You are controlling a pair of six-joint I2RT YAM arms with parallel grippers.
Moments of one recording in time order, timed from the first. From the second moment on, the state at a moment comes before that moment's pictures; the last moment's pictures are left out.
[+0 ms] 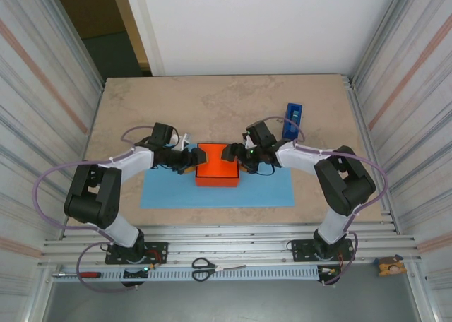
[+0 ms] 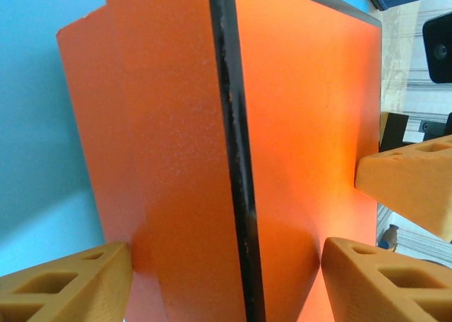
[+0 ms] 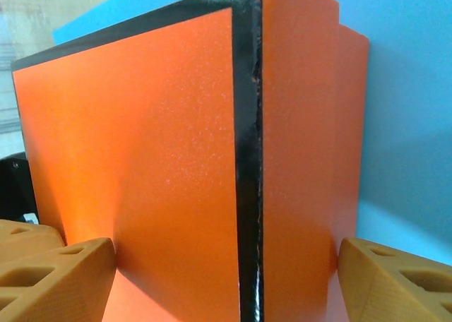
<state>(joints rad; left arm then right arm) -0.30 1.58 0.83 -0.30 0.72 -0.49 0.61 1.73 0.98 -0.15 -0.46 0.93</state>
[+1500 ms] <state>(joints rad) -0.31 1.59 0.82 -0.31 0.67 -0.46 0.60 1.75 0.97 -0.14 -0.45 0.95</state>
